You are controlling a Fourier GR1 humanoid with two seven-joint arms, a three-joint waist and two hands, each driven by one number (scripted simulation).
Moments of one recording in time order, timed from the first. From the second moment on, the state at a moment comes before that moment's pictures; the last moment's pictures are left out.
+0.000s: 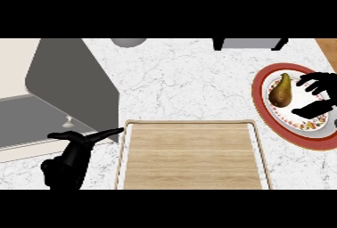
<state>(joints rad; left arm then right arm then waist) 0.10 0.30 -0.36 -1.80 0.08 0.33 0.19 -0.54 -0.63 0.03 -0.82 0.49 0.04 0.10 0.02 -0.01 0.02</state>
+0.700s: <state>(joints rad) 0.13 0.29 -0.34 -1.80 0.07 0.35 0.17 -0.55 -0.58 -0.31 -0.76 0.09 0.13 -0.27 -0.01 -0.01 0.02</state>
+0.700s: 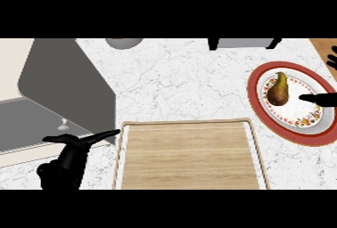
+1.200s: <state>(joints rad) 0.12 0.28 -0.34 -1.78 0.07 0.34 0.16 -0.51 -0.62 -0.38 -0.66 0.00 0.29 -0.43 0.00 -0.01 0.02</state>
